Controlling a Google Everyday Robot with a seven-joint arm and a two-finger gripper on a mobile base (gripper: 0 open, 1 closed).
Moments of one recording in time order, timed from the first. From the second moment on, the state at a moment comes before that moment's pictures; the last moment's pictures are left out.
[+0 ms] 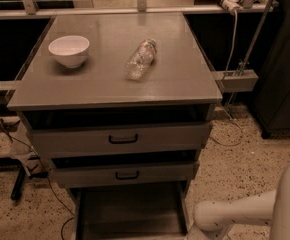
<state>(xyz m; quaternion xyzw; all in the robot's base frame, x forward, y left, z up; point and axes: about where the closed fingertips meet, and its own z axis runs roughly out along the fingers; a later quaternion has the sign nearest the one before) 0.255 -0.119 0.336 0.31 -0.90 -0.26 0.15</state>
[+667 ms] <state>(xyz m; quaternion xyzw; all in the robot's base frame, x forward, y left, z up) 0.258 -0.127 0.249 0.21 -0.91 -0.31 0.16</state>
